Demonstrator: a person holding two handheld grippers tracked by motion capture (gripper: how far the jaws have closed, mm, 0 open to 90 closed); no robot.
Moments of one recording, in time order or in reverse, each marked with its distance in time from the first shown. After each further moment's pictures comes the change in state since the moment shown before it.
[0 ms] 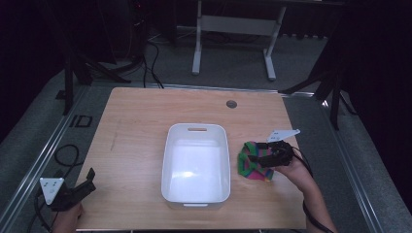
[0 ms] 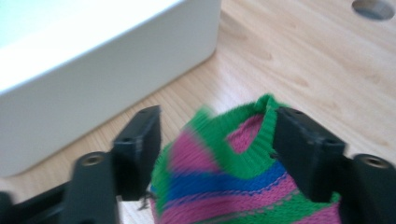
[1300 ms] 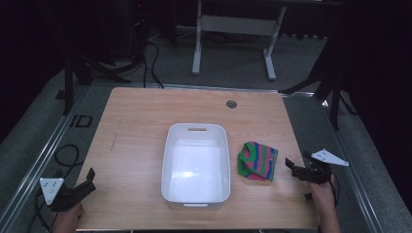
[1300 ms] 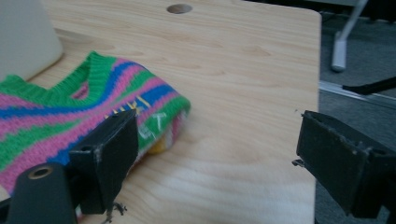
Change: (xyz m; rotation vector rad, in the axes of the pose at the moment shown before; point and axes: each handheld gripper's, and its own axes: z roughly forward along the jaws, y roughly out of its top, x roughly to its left) left arm 0.000 0.000 0.000 -0.004 0.002 0.000; right arm -0.026 -0.117 -0.059 -0.251 -0.454 0.279
